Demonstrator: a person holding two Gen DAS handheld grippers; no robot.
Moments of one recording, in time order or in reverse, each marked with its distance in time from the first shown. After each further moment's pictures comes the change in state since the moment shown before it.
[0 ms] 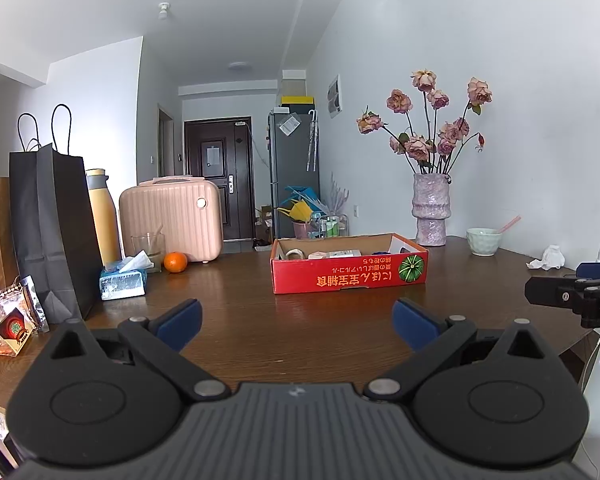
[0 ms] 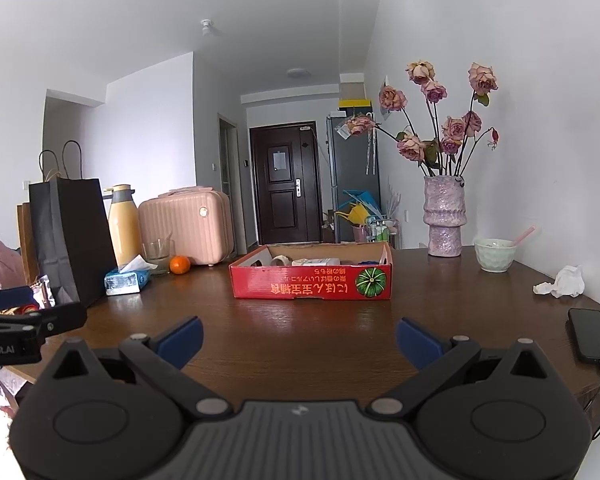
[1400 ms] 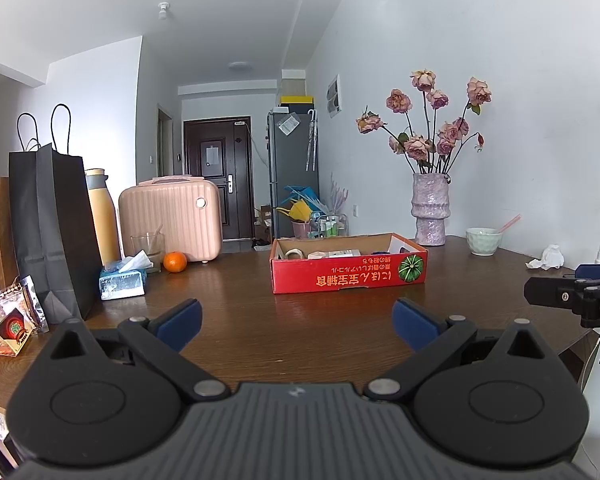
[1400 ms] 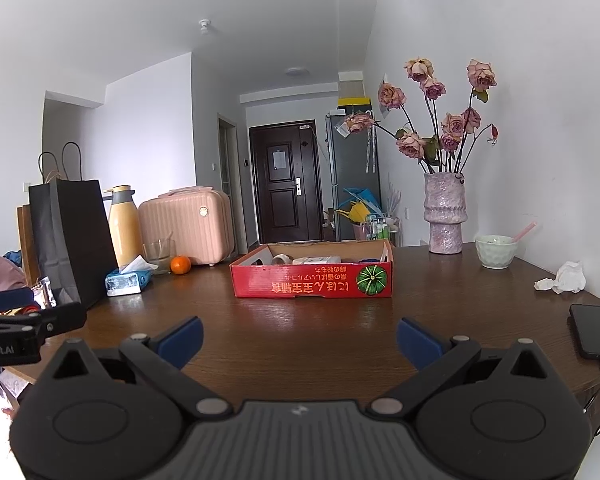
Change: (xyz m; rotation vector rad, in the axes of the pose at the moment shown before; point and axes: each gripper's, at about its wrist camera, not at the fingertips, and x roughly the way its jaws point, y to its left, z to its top) left arm -0.002 0.000 0.001 0.001 0.000 -0.001; right arm 0.002 0.001 -0.001 0.011 0.002 0.003
